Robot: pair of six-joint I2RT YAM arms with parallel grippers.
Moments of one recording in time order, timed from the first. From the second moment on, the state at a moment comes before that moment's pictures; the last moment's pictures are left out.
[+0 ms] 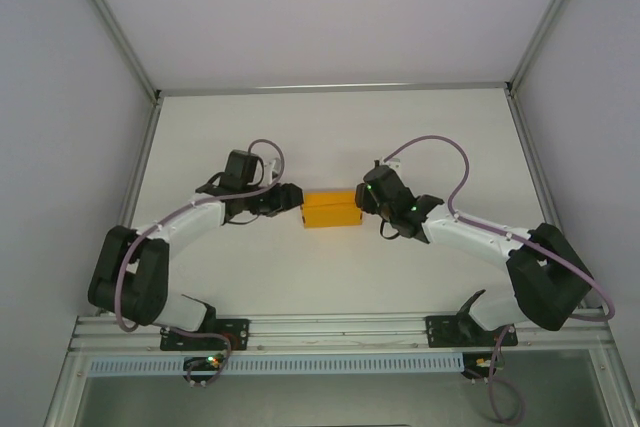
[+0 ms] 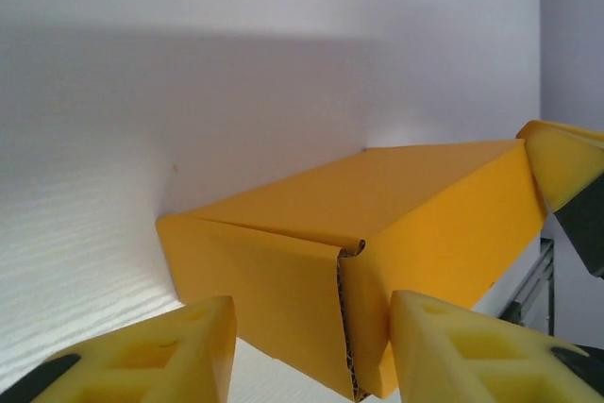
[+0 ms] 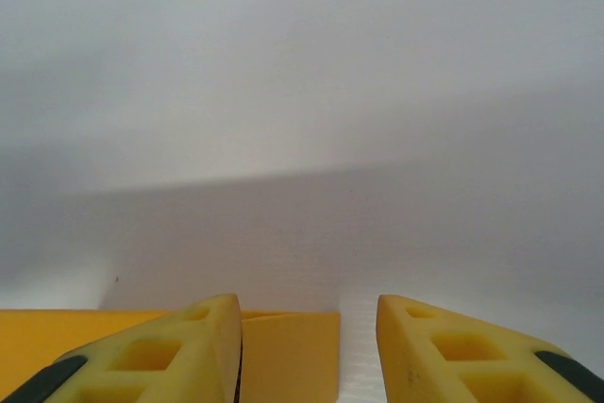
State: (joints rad) left arm -0.43 1.46 0.78 -0.20 0.64 -0.63; right arm 0.67 1.43 0.78 -0.17 0.29 0.70
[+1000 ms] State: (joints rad) left arm -0.43 1.47 0.72 -0.02 0.64 -0.62; right arm 0.77 1.53 0.37 0.85 0.45 0.37
